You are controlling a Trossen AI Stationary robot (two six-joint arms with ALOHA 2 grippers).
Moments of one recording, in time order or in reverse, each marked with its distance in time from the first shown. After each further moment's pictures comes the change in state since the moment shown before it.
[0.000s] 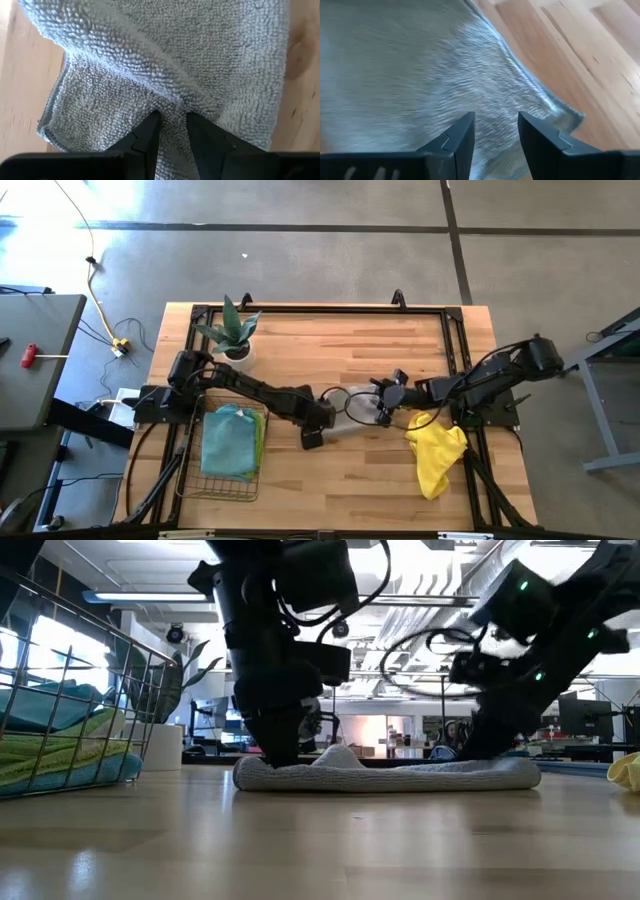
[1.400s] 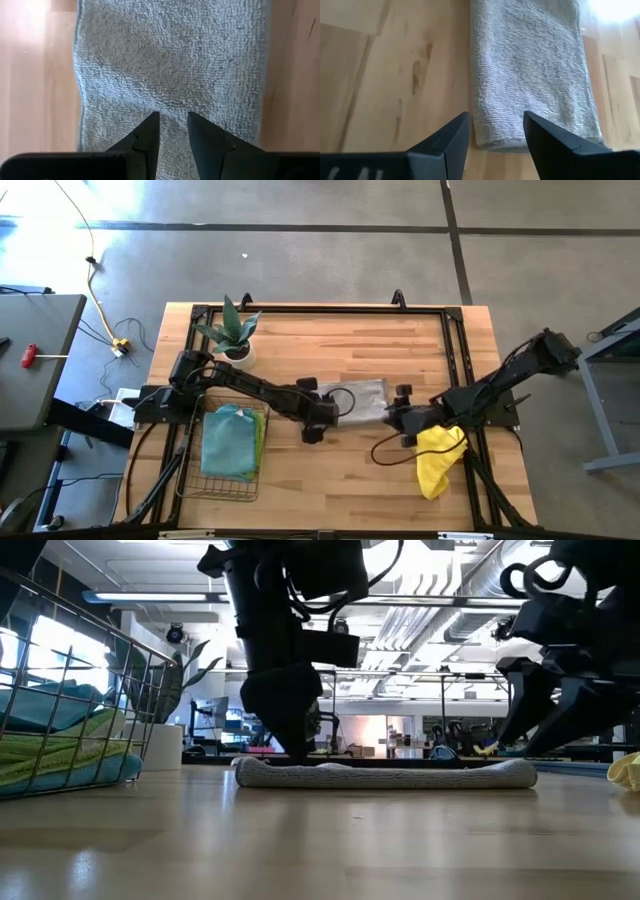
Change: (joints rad) left arm 0.009 0.001 0.081 -0.092 -0.171 0.153; right arm 0.317 -0.218 -0.001 -0.268 0.060 -0.313
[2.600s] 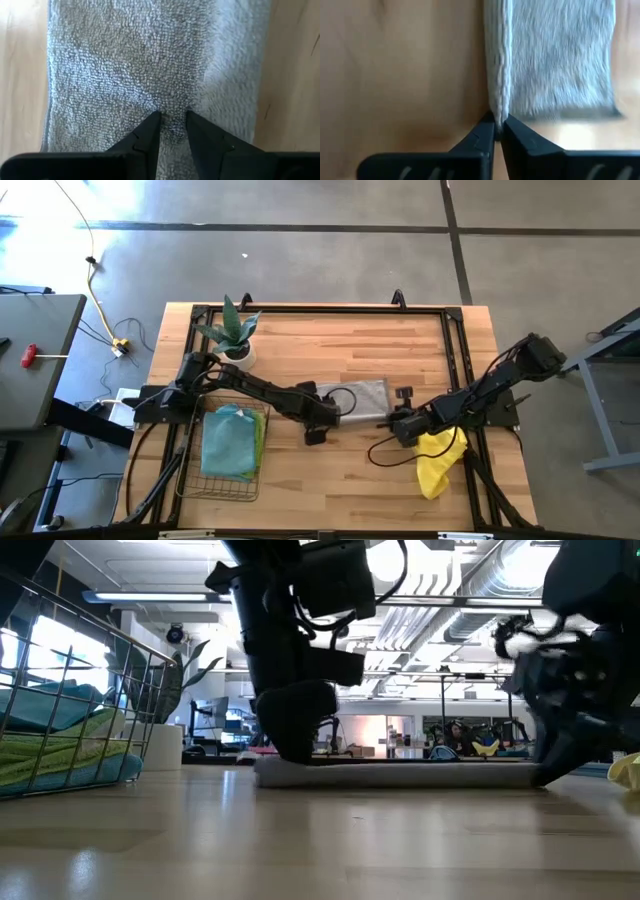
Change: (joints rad) left arm 0.012 0.077 0.006 0.015 0.065 -0.109; right arm 0.005 0.197 0.080 -0.219 0.044 0.059
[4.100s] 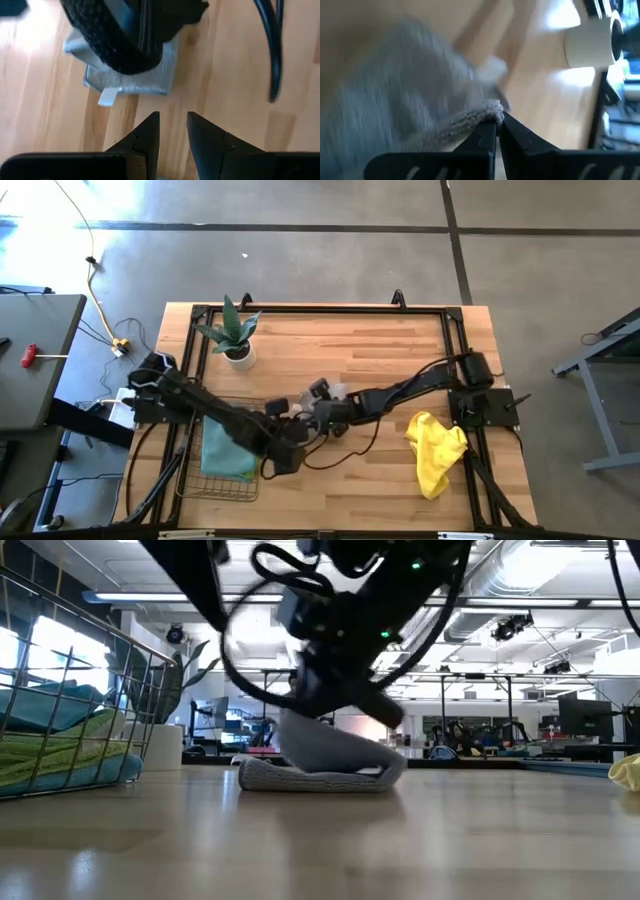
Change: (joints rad) left arm -0.332 -0.337 0.054 -0.332 -0.143 -0.267; right arm -0.230 0.585 0.799 0.212 -0.027 -0.827
